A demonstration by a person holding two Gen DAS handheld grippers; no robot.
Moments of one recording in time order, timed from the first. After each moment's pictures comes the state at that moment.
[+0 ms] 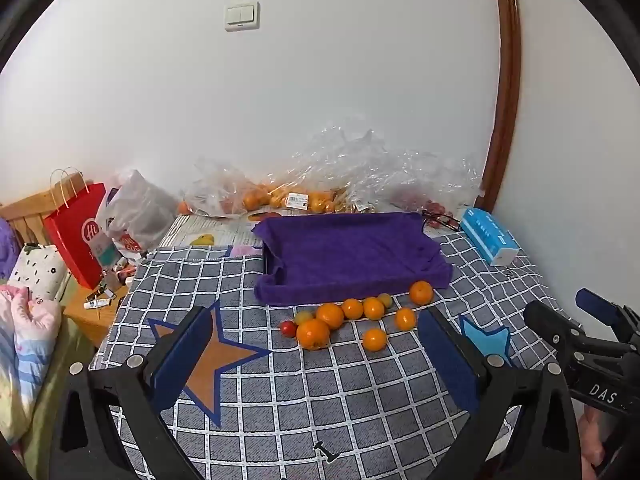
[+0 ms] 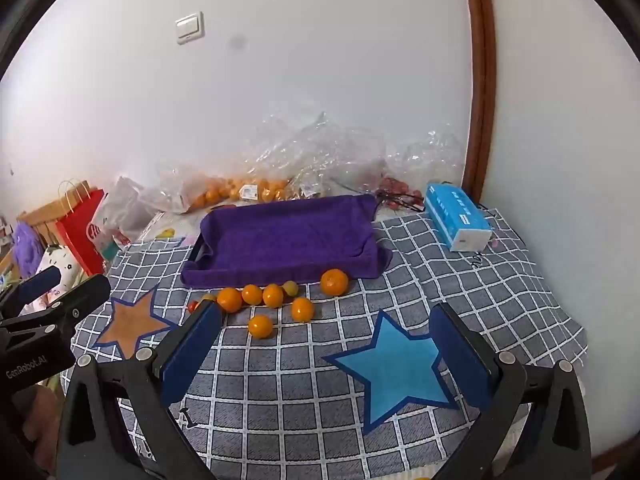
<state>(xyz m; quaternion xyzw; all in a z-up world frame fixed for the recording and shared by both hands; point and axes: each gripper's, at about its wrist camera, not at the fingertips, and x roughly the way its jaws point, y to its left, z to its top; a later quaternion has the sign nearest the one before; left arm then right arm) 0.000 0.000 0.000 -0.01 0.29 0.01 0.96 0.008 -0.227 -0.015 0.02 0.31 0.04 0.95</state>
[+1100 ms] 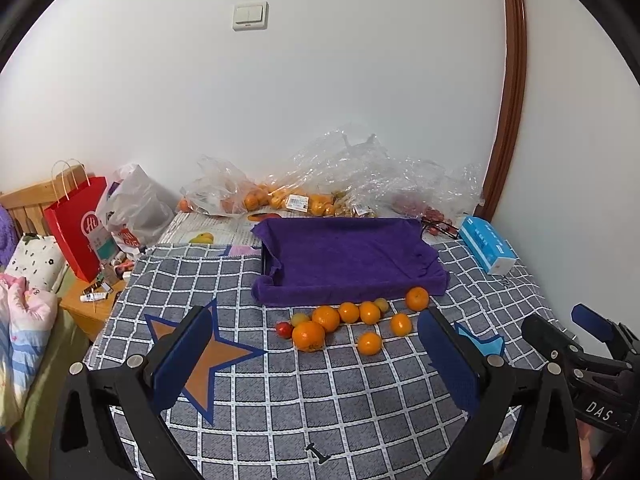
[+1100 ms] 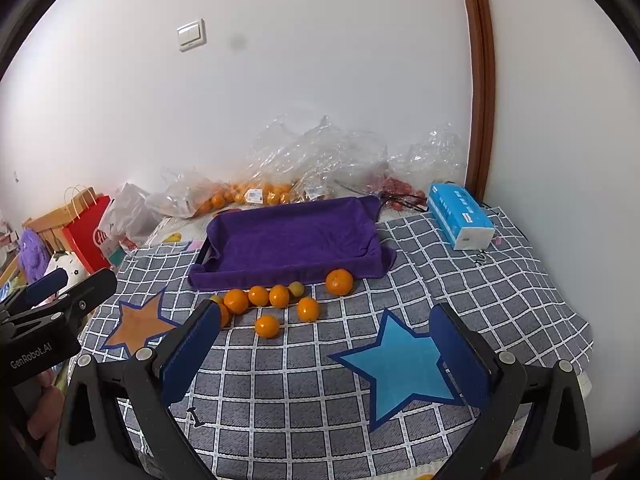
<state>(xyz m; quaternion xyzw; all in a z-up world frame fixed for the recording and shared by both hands) 0.002 -0.002 0.005 -0.04 0.30 0.01 0.95 0.004 -0.229 -0.015 0.03 0.32 0.05 0.95</state>
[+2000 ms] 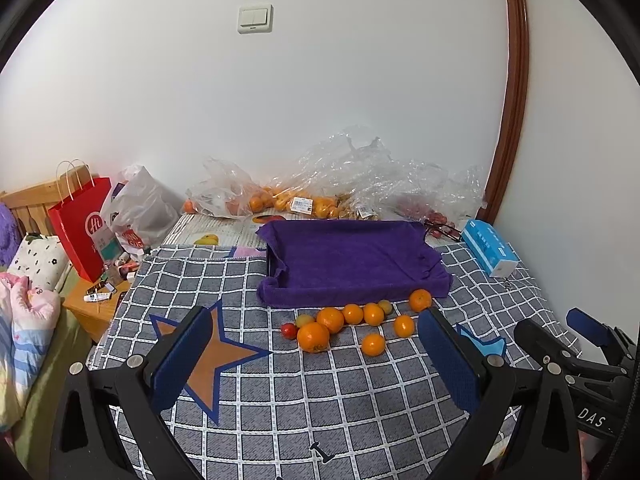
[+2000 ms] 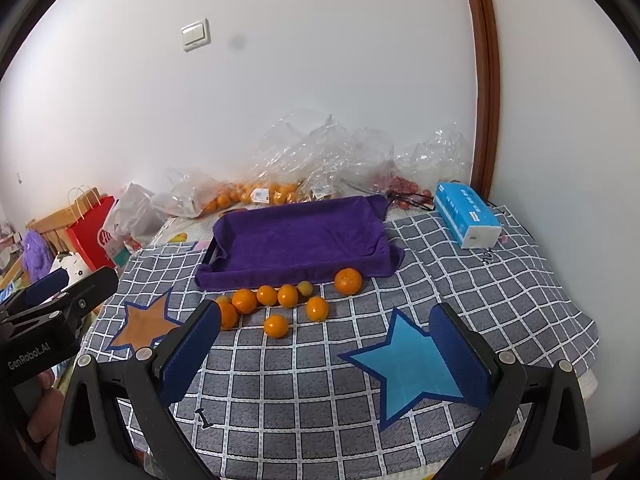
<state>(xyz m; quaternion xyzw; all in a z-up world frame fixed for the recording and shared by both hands) -0.006 -0.001 0.006 -0.04 0.29 0.02 0.96 0.003 -0.224 -0.019 0.04 0.32 0.06 0.95</state>
